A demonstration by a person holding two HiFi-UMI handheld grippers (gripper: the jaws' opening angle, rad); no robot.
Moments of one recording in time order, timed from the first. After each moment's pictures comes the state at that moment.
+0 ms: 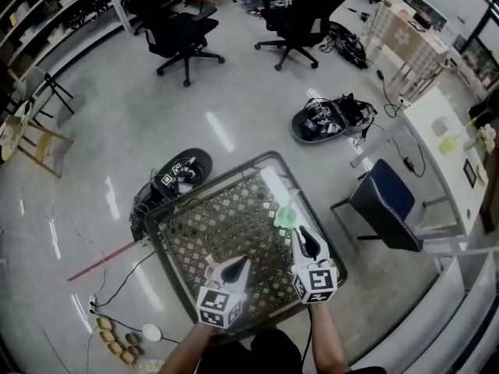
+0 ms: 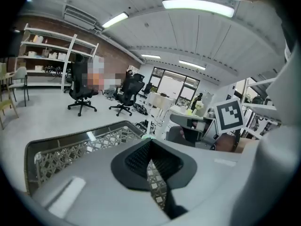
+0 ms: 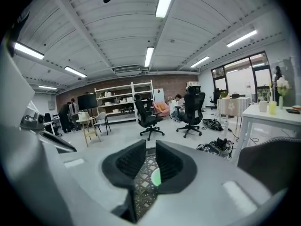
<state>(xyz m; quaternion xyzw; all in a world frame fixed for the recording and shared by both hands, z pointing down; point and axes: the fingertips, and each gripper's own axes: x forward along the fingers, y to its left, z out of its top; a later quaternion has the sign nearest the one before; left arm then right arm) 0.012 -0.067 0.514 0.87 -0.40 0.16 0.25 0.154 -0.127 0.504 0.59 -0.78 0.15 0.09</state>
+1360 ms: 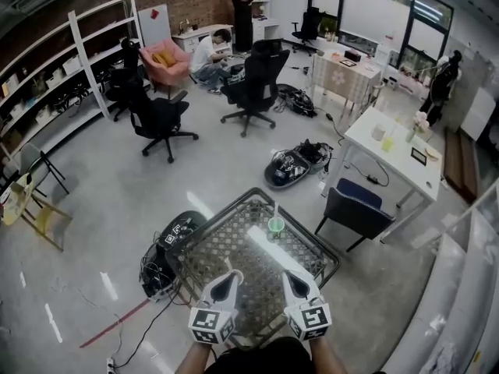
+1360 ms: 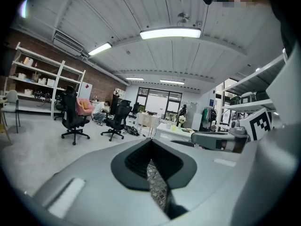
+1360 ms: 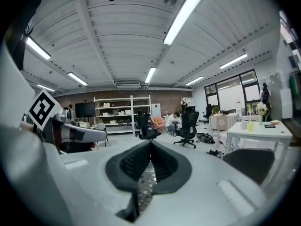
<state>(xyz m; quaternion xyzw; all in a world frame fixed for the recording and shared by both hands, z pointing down) -0.094 0.079 0.325 0.92 -0.37 0.07 0.13 0.038 0.121 0.326 0.64 -0.76 0.09 0.04</state>
